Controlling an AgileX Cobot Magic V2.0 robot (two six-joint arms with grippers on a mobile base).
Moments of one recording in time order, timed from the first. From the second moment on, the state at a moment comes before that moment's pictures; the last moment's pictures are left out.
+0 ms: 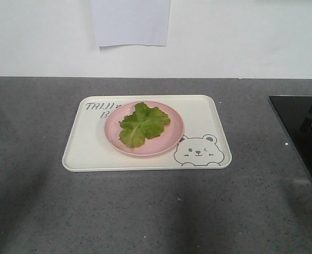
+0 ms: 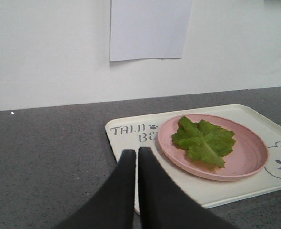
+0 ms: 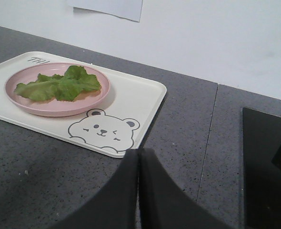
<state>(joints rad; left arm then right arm) -0.25 0.55 -0.34 -0.06 0.00 -0.02 0.21 0.36 -0.35 0.24 0.33 -0.35</state>
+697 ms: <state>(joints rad) 0.02 0.02 0.02 -0.07 -0.08 0.00 0.21 0.36 -0.35 0.24 0.33 -0.35</state>
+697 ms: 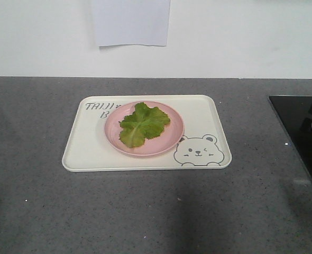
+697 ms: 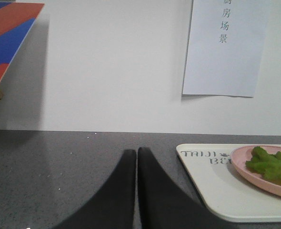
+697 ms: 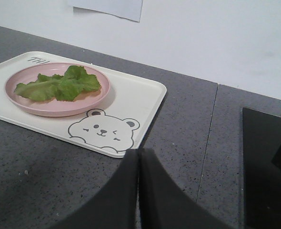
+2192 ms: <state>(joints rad) 0.03 -0.01 0.02 -0.07 0.03 0.00 0.21 0.36 -0.35 0.24 0.33 -0.35</state>
